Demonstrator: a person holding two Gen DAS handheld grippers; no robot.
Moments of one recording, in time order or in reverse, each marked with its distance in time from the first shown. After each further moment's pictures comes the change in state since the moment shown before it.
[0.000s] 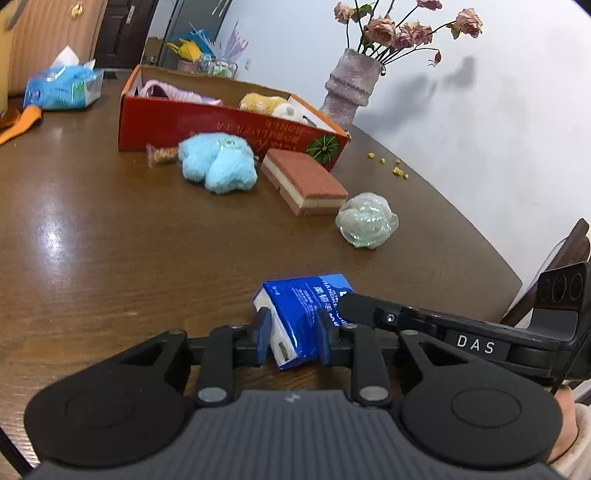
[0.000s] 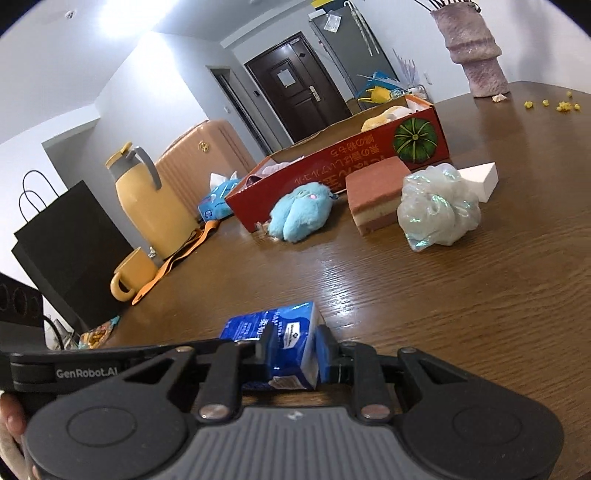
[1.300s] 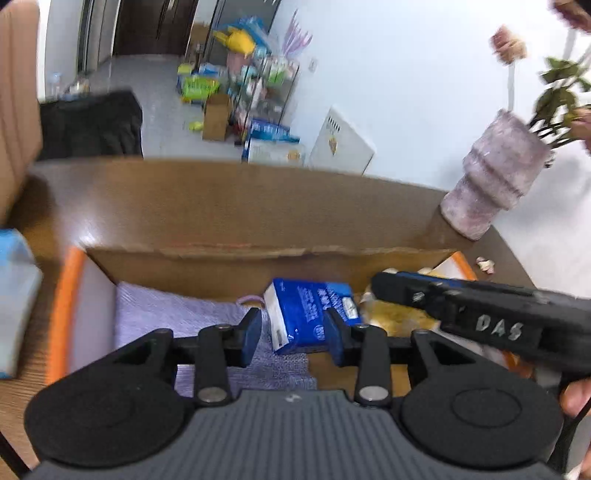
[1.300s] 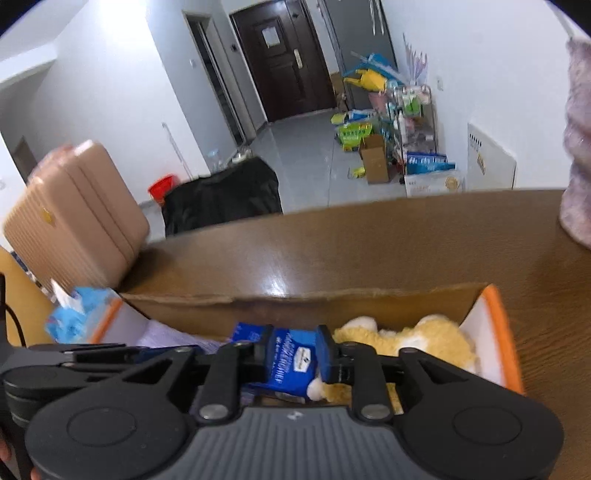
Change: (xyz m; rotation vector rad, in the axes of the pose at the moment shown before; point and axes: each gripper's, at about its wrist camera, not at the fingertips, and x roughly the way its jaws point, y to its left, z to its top) left arm 0.230 0.132 0.339 -0.062 0.044 0.171; right arm 0.304 -0.058 0.349 -0.155 0.146 -0.195
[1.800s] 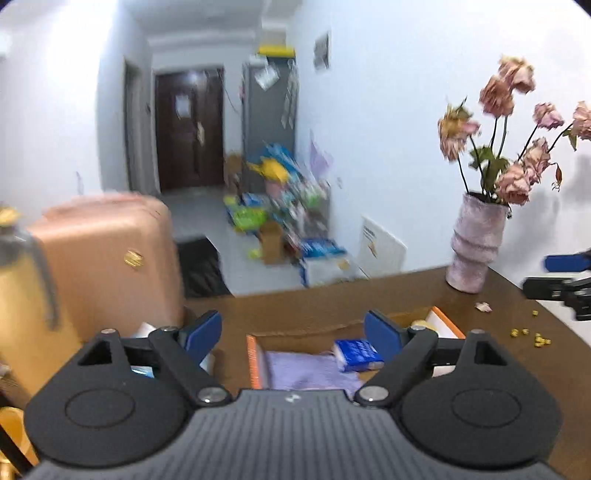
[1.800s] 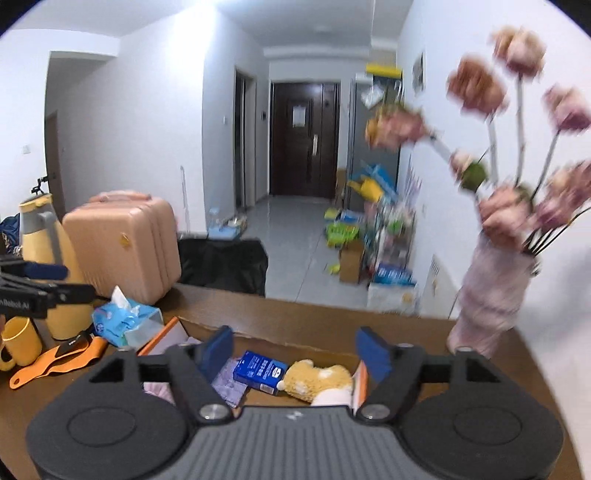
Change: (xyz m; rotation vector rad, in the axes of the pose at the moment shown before) left arm -0.247 -0.045 -0.054 0.190 -0.394 0.251; right arm -0.251 0.055 -0.029 -0.297 -0.281 -0.140
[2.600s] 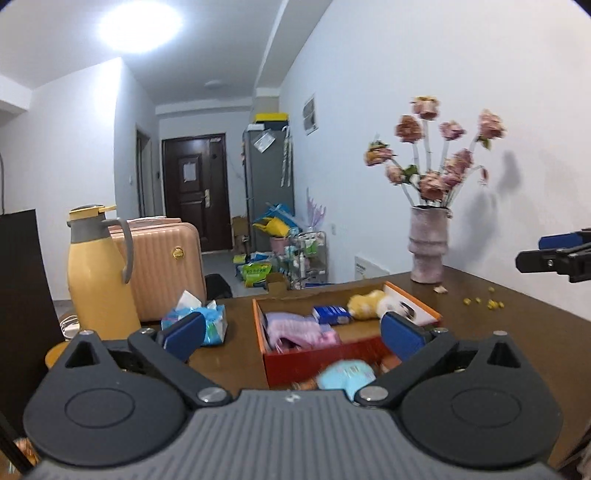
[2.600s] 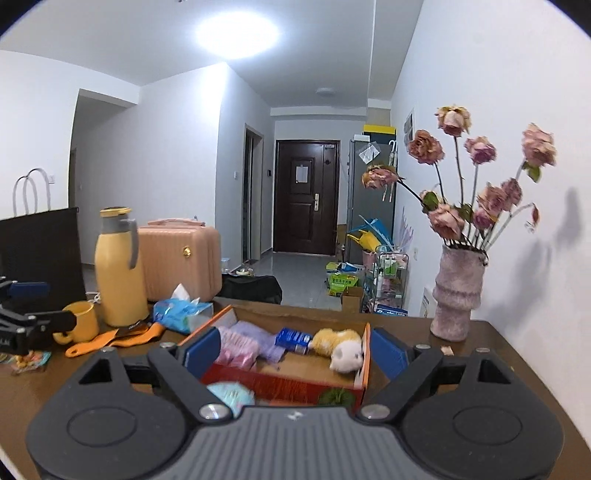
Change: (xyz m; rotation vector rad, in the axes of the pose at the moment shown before) left arm -0.217 -0.049 -0.168 0.058 -0.214 -0.002; right arm -0.200 0.057 -0.145 -0.001 -0.194 0.004
